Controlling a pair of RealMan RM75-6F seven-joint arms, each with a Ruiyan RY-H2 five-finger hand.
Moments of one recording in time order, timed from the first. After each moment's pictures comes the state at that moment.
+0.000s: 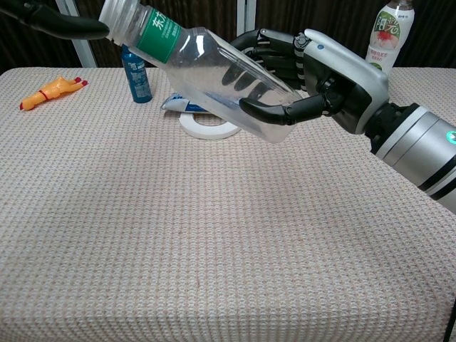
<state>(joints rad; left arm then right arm) -0.54 -1.39 -0.15 -1.76 1.70 1.44 -0.16 0.69 -1.74 0.08 -1.26 -1.66 1.31 0.80</state>
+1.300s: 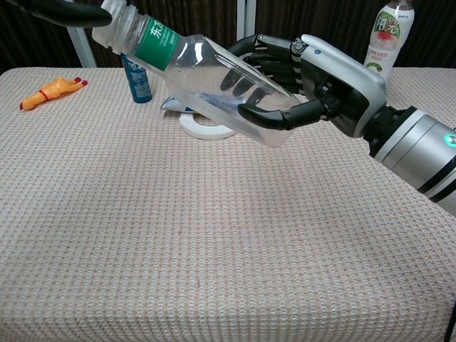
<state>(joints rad) -0.55 -1.39 -0.16 -1.77 1.71 1.45 -0.16 0.69 -1.74 0.08 -1.26 -1.66 1.30 0.79</state>
